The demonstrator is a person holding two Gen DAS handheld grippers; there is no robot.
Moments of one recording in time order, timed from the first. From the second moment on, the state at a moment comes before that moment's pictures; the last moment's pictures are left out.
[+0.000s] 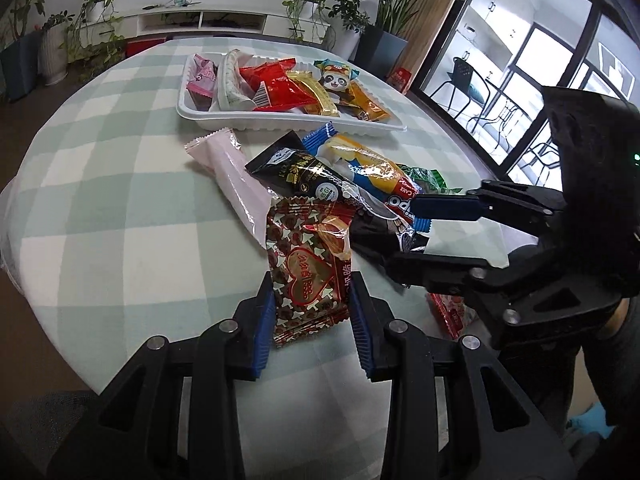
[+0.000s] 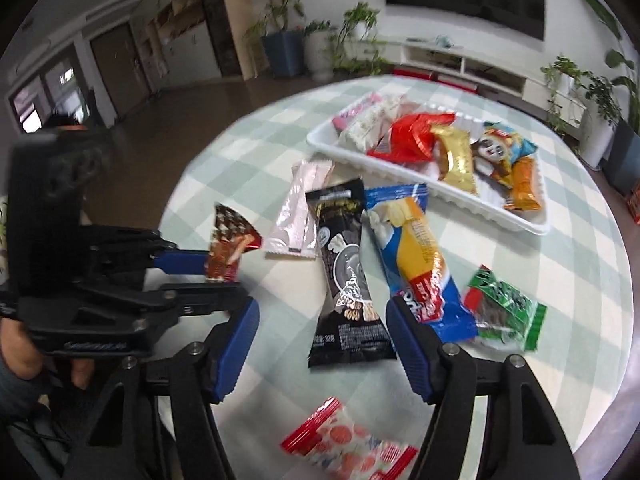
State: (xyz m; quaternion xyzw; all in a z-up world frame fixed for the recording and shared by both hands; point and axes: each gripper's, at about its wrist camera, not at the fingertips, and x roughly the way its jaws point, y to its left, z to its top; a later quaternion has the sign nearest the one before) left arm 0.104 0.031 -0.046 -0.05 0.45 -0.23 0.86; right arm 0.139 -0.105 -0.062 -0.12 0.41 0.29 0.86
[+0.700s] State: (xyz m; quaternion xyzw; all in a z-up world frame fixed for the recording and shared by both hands) left arm 0.110 0.038 -0.056 -0.07 0.46 -0.23 0.86; right arm 0.157 -0.084 -0.083 -0.16 0.45 0.28 0.84
